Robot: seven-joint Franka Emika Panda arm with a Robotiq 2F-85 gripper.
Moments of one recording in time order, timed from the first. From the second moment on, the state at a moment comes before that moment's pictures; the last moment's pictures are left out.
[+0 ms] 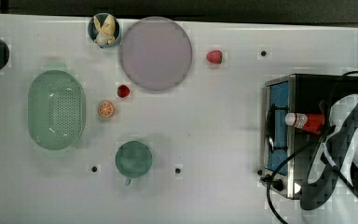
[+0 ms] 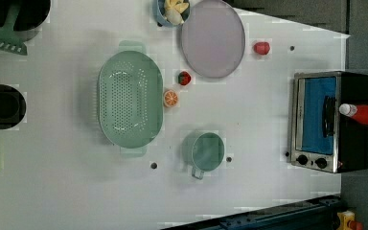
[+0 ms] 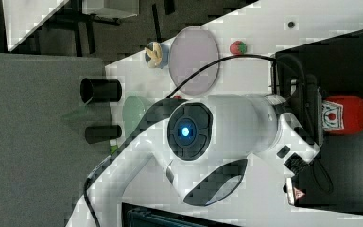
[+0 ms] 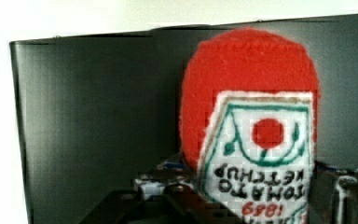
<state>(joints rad) -0.16 0.45 -0.63 -1.74 0.23 0.57 0.04</state>
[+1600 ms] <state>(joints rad) 0.25 0.17 -0.25 -1.70 0.13 0.14 -0.01</state>
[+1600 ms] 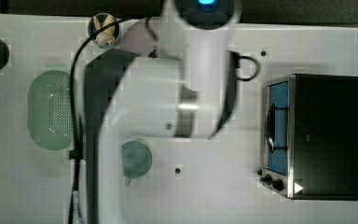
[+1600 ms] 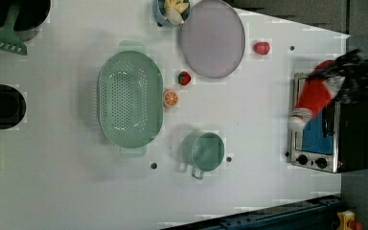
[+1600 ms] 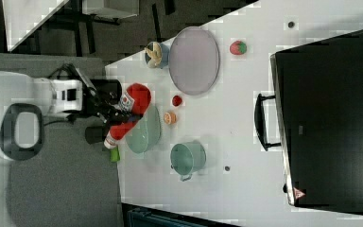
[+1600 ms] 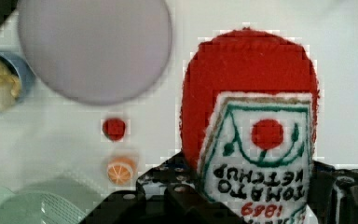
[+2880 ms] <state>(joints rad) 0.25 0.42 -0.27 -2.25 0.07 0.84 0.16</state>
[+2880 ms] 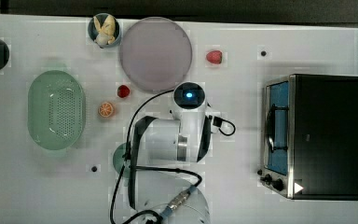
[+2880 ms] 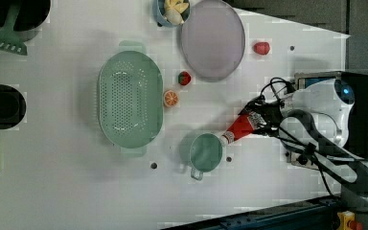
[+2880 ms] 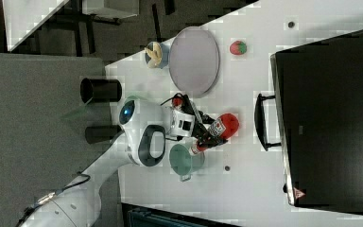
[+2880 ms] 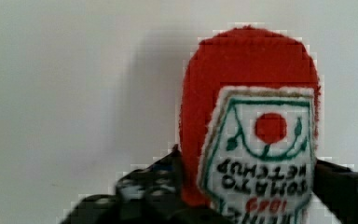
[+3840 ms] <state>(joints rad) 0.26 0.04 -0.28 -1.94 0.08 0.36 0.17</state>
